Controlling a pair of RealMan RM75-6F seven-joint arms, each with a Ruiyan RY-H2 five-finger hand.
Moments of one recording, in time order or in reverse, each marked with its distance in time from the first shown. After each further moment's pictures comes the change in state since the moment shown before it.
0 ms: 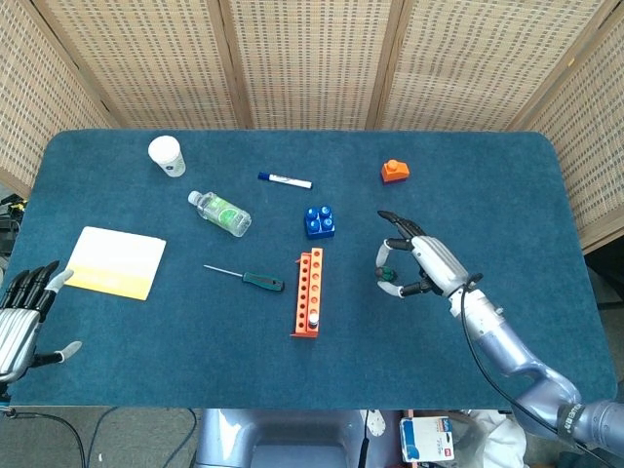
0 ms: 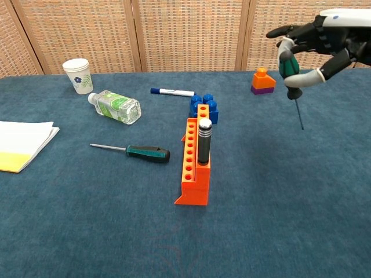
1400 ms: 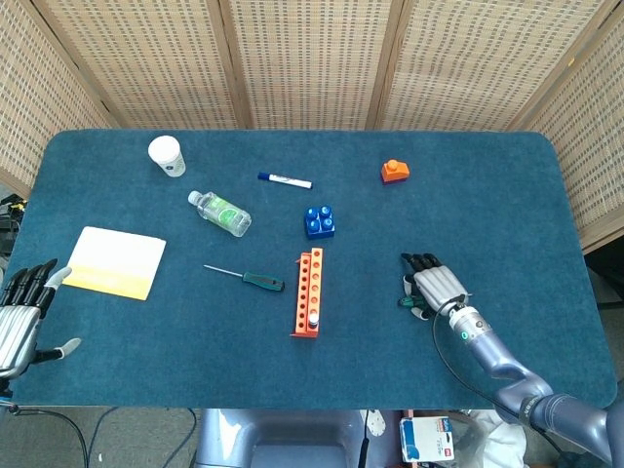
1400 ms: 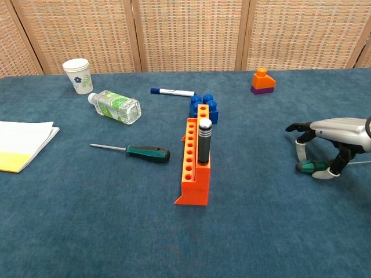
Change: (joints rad) left arm -0.007 -0.016 -0.013 0.003 -0.037 -0.020 0.039; right arm -0.009 -0.321 -0.169 0.501 0.063 -0.153 -0.531
